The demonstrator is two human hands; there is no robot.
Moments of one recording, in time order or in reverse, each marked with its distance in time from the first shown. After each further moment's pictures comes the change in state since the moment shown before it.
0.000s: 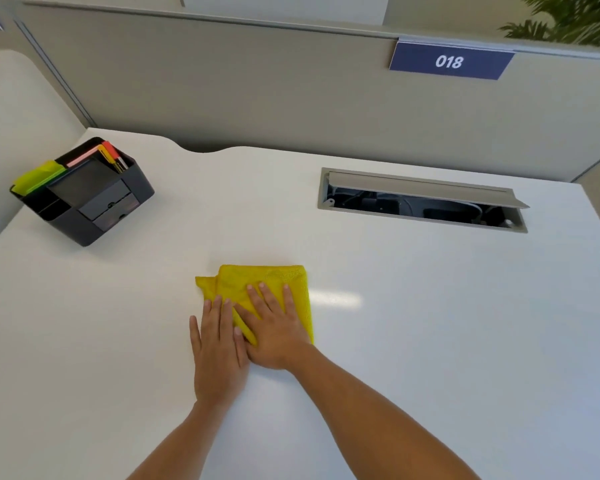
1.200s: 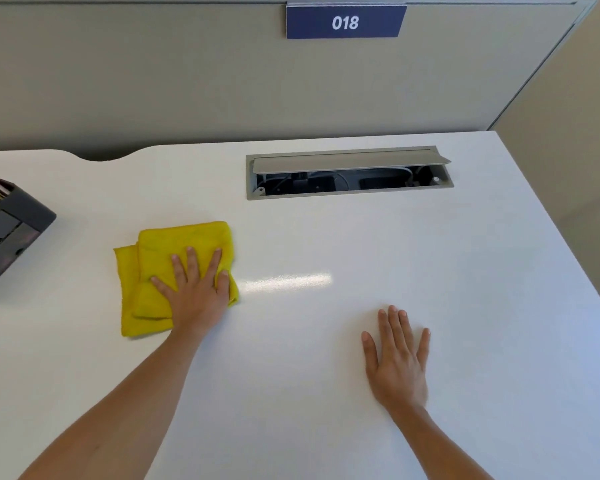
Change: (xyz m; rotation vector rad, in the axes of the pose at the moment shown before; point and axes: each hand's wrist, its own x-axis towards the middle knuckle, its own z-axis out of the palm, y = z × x) left_hand 0.117 0.053 0.064 0.232 -0.410 -0.071; right_hand -0.223 0.136 0.020 0.117 0.372 0.941
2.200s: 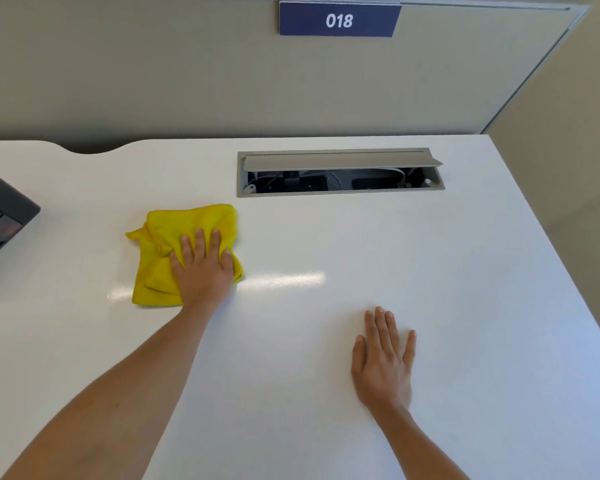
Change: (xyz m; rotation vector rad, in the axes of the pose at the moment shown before) left_hand 0.024 0.043 0.002 -0.093 0.054 -0.002; right_hand 0.000 0.001 0.001 0.008 0.004 0.000
